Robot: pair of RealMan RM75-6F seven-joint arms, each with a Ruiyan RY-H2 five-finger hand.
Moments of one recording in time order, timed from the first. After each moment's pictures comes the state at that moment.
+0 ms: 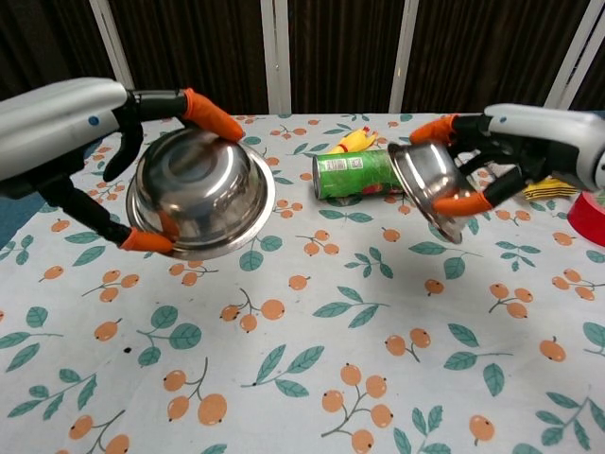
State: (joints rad) left arm -0.61 -1.48 0.02 -1.47 1.79 1.36 0.01; right arm 0.59 -1.36 0.19 -1.68 -1.23 0.94 0.17
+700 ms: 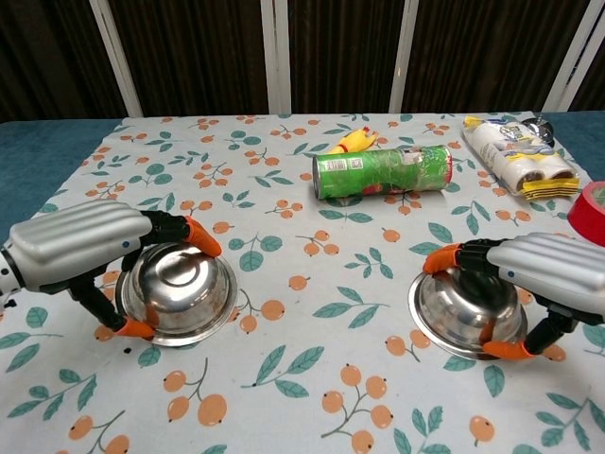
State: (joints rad) left arm -0.59 -1.61 0.09 -1.21 1.71 1.19 0.03; right arm 0.53 -1.48 -0.08 -1.45 -1.50 0.99 -0.12
